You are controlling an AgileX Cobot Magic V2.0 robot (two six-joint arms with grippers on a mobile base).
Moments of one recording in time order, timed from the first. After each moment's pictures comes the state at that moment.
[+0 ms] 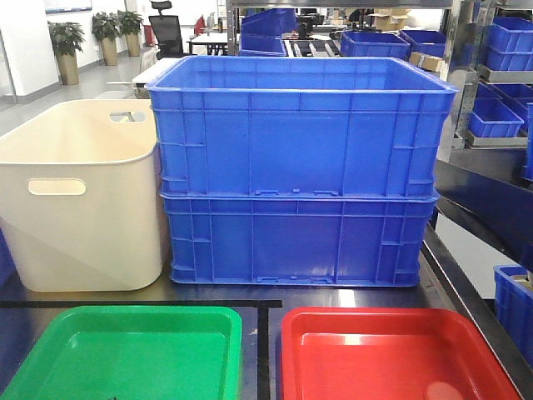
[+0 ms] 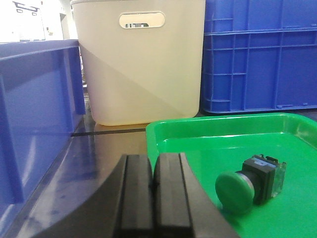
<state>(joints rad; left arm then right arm) -0.07 -0.01 0.03 0.10 0.01 -0.08 0.00 0.50 -0.65 0.00 0.29 -0.16</state>
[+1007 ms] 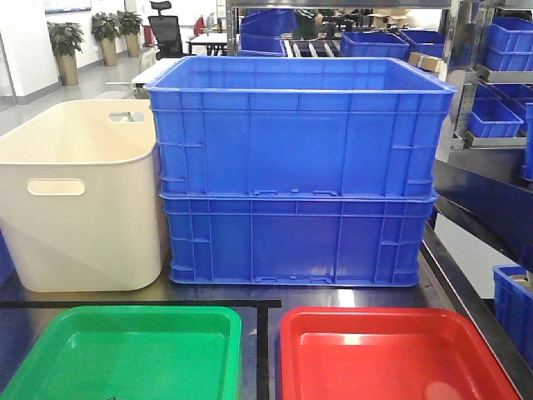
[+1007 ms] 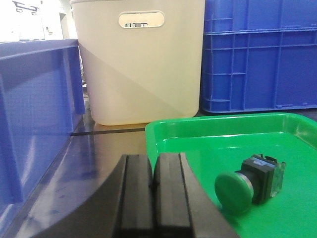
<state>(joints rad) -0.07 -0.01 0.03 0.10 0.02 -0.08 0.00 -0.02 0.03 -0.19 0.09 0.22</state>
